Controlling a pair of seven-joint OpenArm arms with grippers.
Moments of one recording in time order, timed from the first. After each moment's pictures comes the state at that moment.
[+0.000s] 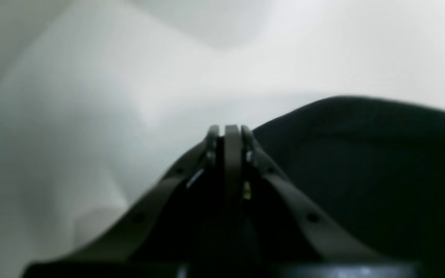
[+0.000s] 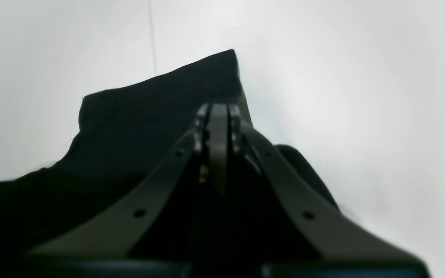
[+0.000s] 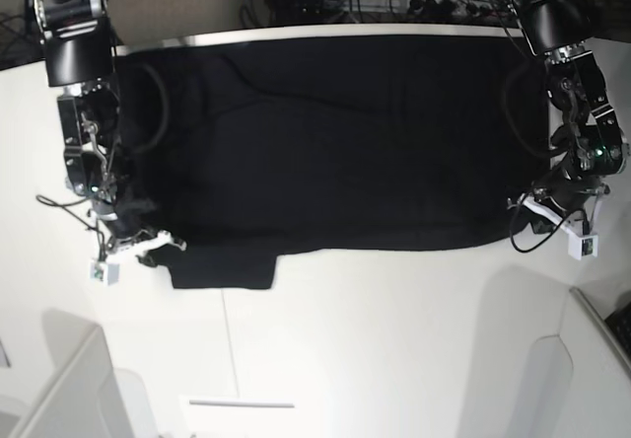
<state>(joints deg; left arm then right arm) -1.3 -19.8 -25.8 91.3 -25.1 -14.5 53.9 10.3 21.6 -9.1 75.7 41.9 -7.1 -27.0</state>
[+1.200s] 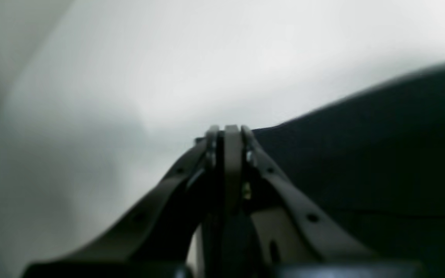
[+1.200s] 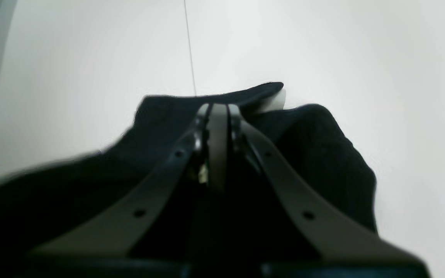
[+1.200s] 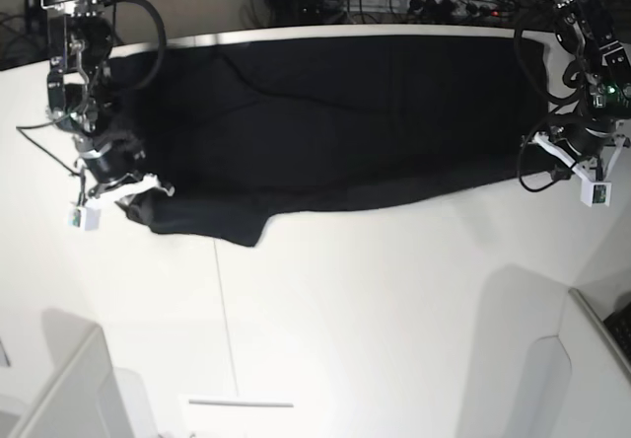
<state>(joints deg) 12.9 -19.2 -33.0 105.0 -24.5 -21.2 58.8 -10.1 20.6 3.6 101.5 42.6 -7.1 -32.7</state>
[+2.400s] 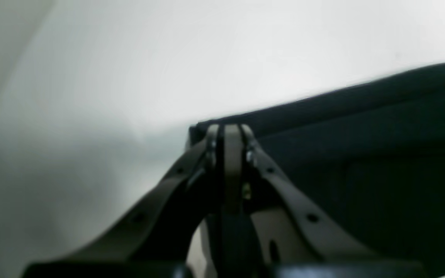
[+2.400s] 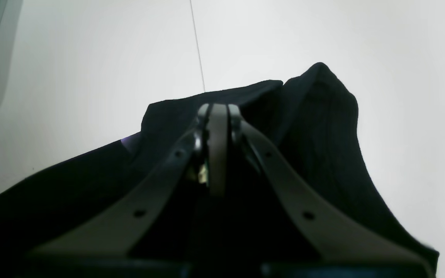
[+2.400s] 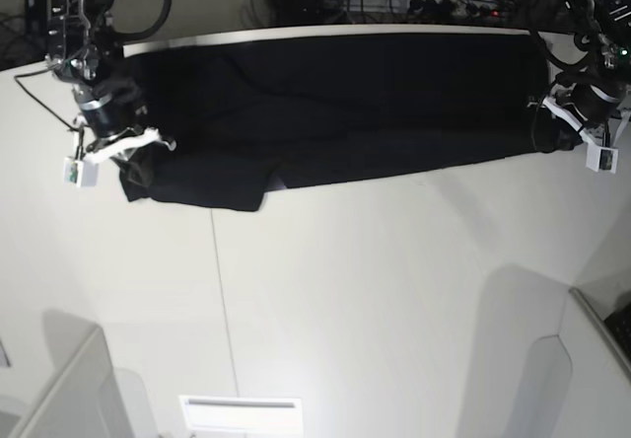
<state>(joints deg) 22.5 -19.4 -39.2 109.1 -31.2 -27.2 58.4 -22.6 18.5 6.7 111.8 42.0 -7.2 -32.2</state>
